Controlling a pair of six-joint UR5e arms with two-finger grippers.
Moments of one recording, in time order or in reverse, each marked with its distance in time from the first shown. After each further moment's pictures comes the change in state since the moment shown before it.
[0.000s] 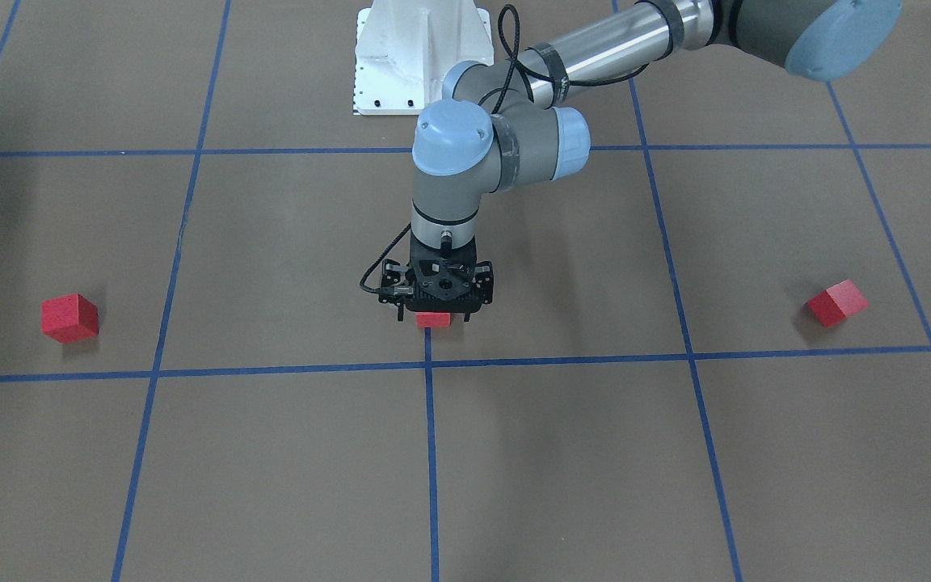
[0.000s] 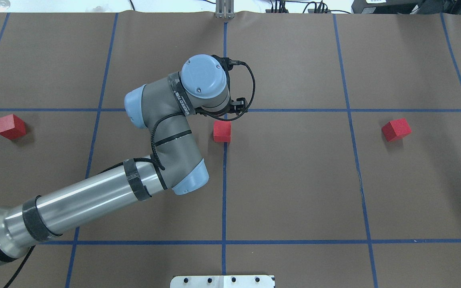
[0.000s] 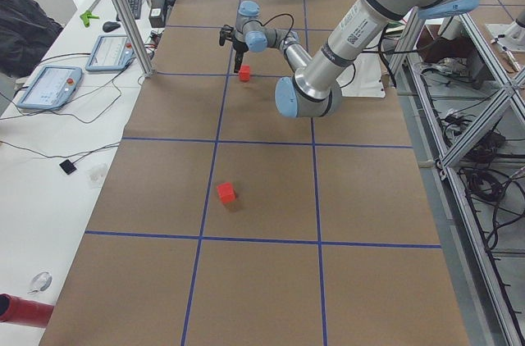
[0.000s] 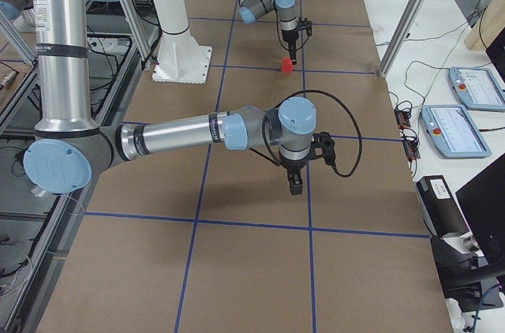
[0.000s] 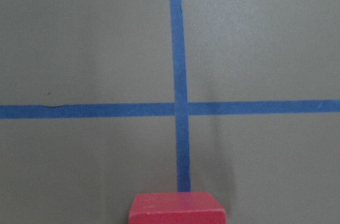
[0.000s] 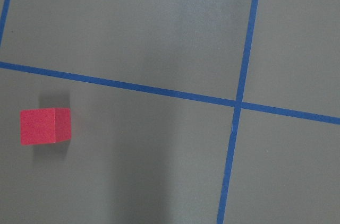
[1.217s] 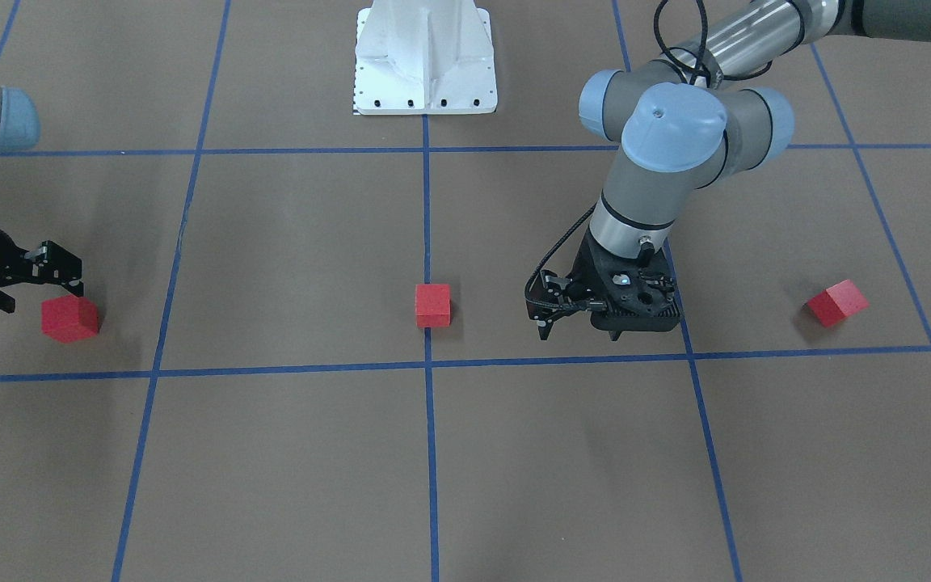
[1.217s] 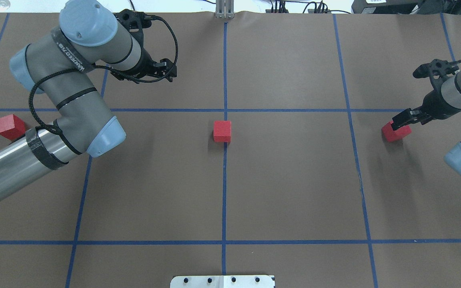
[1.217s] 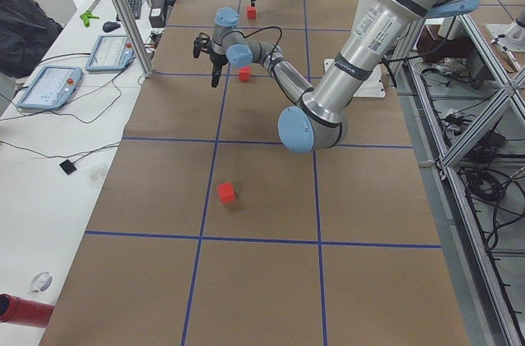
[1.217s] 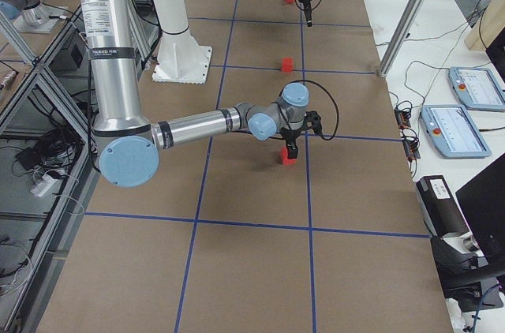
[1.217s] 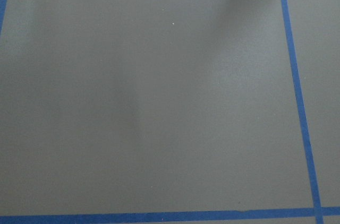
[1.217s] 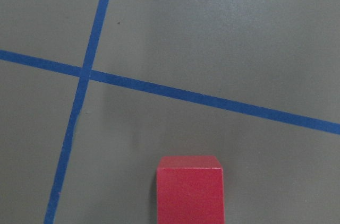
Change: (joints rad) left arm -0.212 0.255 -0.246 0.010 -0.163 0.133; right arm -0.488 0.112 -0.156 0.391 -0.169 0.549
